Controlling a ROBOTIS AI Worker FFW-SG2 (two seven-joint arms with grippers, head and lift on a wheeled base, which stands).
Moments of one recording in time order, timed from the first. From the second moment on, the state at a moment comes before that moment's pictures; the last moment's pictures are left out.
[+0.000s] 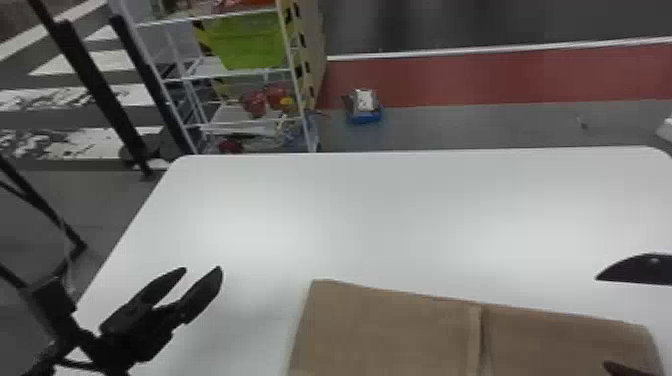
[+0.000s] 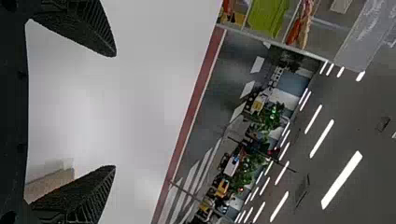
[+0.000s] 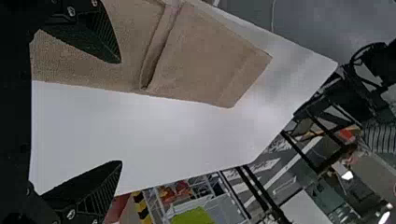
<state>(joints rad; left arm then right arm) 0.44 0.00 0.60 -2.09 0.42 0.58 -0.69 0.41 -0.29 -0.37 -2.20 0.37 -0.43 1.36</state>
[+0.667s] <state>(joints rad) 0.47 0.00 0.66 -2.08 0.45 0.51 -0.71 0.32 -0.44 -0.16 -2.10 0.64 -0.65 1.36</state>
